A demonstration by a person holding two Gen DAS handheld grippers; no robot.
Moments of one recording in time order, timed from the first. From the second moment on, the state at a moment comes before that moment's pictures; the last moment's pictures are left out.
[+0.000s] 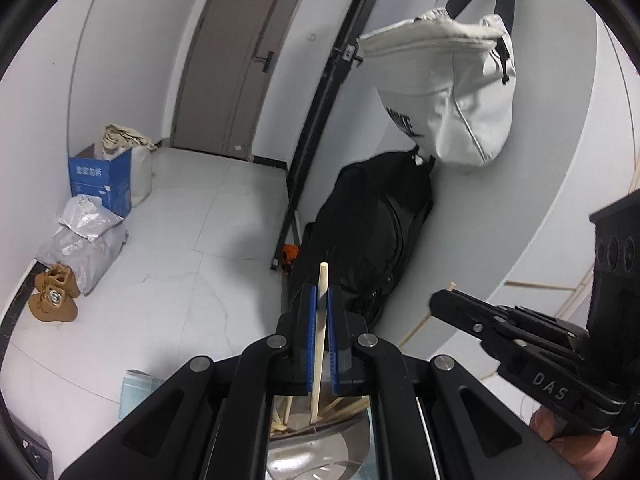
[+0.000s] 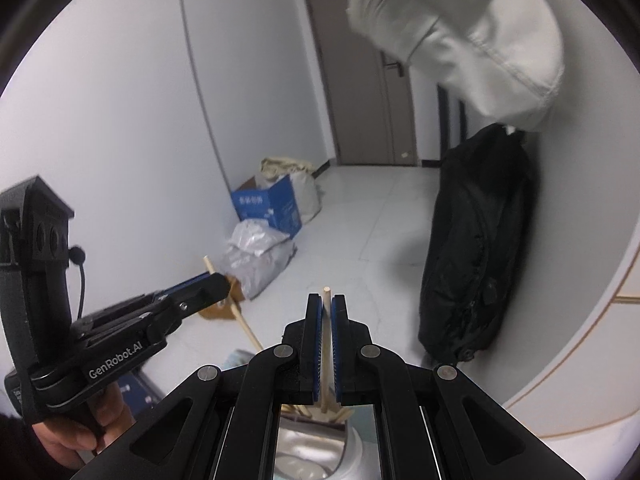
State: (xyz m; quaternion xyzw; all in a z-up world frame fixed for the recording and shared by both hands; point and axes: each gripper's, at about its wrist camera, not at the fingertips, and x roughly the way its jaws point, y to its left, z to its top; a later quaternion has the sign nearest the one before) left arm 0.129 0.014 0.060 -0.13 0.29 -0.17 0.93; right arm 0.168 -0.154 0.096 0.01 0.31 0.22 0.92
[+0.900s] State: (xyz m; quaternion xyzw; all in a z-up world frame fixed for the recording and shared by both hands) left arm 0.133 0.042 0.041 -0.13 0.37 -0.23 0.89; right arm 0.181 -0.133 0.028 0.07 0.39 0.28 0.88
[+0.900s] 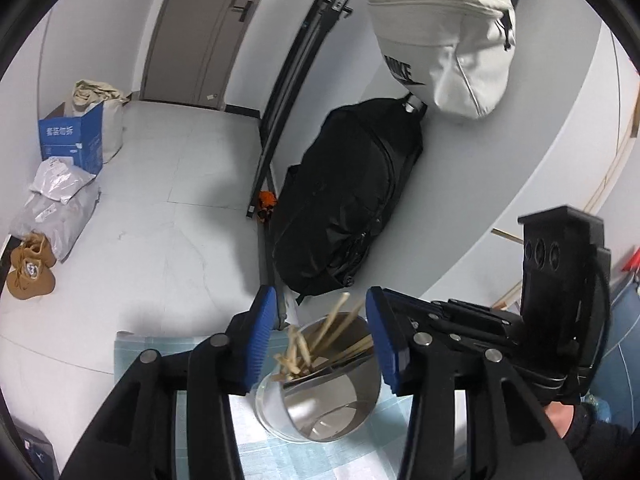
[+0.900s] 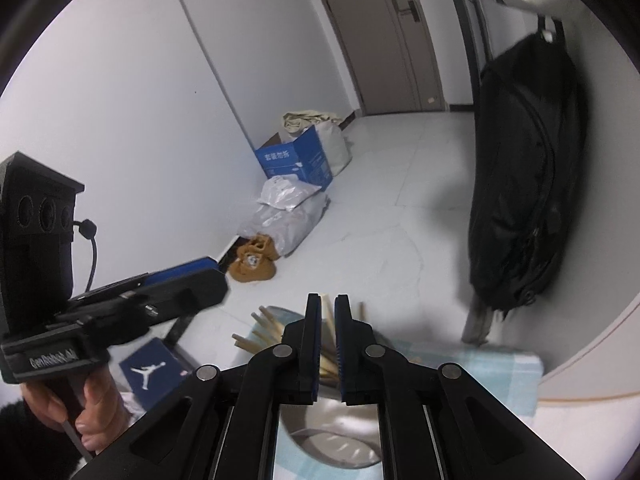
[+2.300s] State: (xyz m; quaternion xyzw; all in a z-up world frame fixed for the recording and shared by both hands) left arm -0.015 0.028 0.094 -0.06 0.24 -0.07 0.97; right arm -0.016 -0.202 0.082 0.12 0.18 0.22 0.95
